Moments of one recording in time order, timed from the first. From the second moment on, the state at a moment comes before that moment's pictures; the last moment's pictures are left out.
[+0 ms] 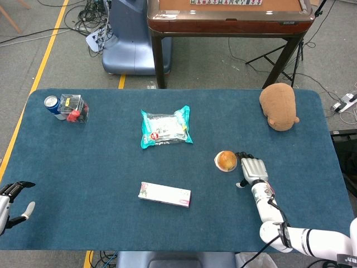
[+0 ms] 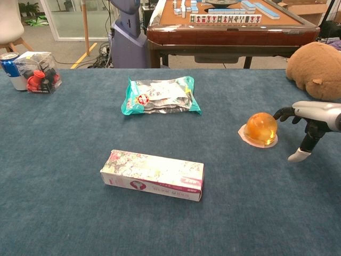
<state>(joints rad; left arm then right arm) -0.05 -1.04 -0.01 -1.57 1.59 1.57 -0.16 0.73 -1.45 0.13 -1.67 -0.44 1.05 -0.65</state>
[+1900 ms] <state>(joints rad) -0.03 -1.01 -0.03 -1.57 1.54 1.57 -0.20 0.79 -1.45 0.10 -1.61 -0.86 1.26 -0.73</state>
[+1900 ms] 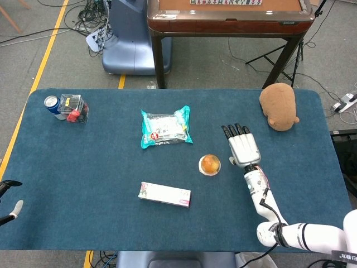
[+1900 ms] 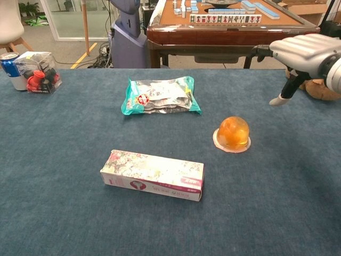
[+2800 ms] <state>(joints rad) -0.03 -1.00 -0.04 -1.55 1.51 1.56 -0.23 0.84 -1.54 0.02 -1.27 -1.19 1.00 -0.63</state>
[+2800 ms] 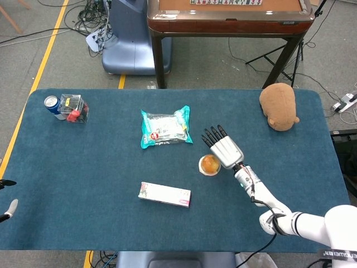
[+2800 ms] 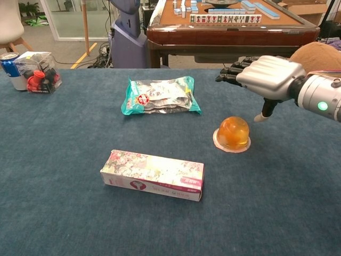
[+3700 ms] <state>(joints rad) -0.02 -0.99 -0.05 -1.54 1.49 1.55 -0.26 0.86 -1.70 0.07 -1.12 -1.22 0.93 -0.69</state>
